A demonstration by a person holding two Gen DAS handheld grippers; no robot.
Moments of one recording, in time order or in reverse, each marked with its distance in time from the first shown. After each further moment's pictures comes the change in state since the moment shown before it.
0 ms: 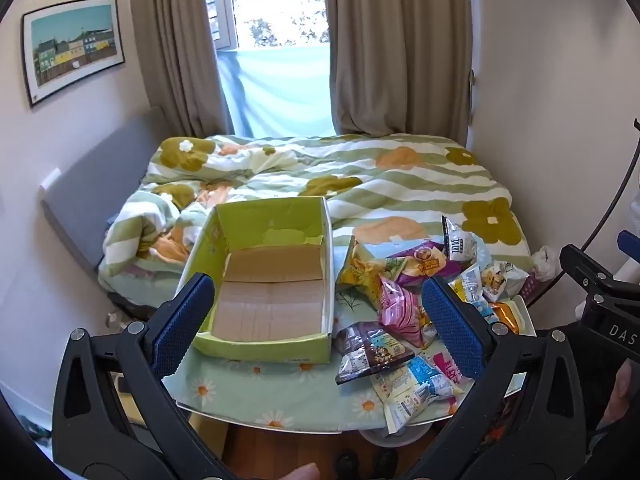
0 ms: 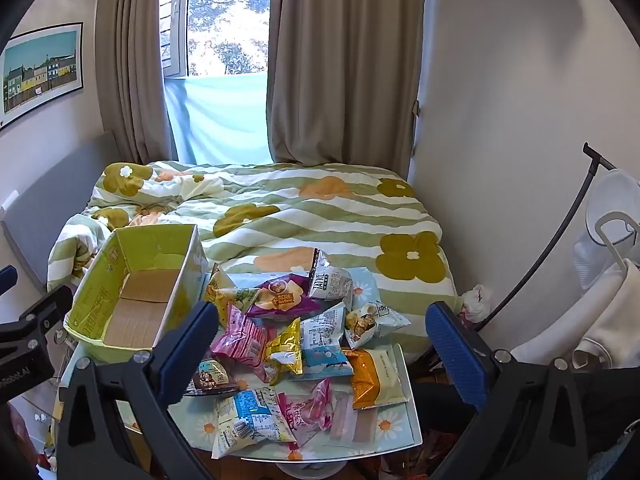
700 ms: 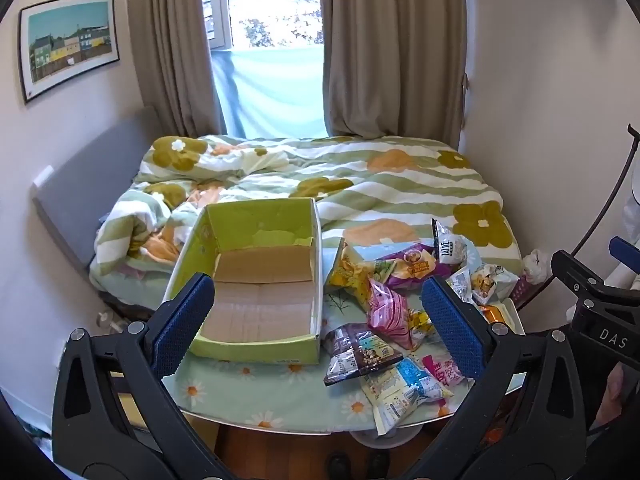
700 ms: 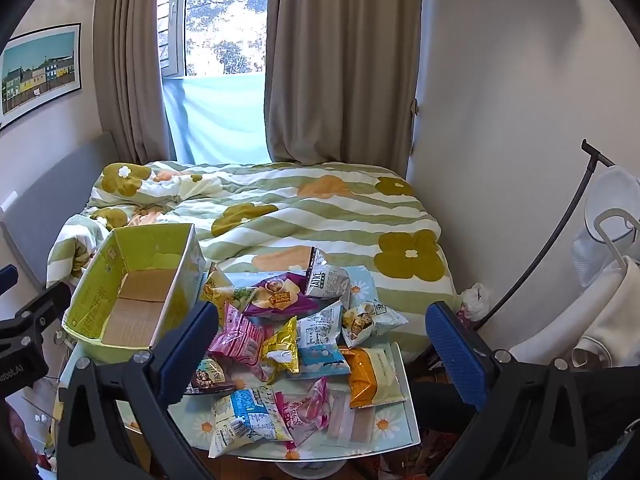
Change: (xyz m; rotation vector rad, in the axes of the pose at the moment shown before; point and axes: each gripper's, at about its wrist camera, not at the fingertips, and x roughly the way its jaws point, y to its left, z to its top) left arm -0.011 -0.017 0.004 0.006 -0.031 0.005; right arm 0.000 -0.001 0.000 0.001 0.000 -0.002
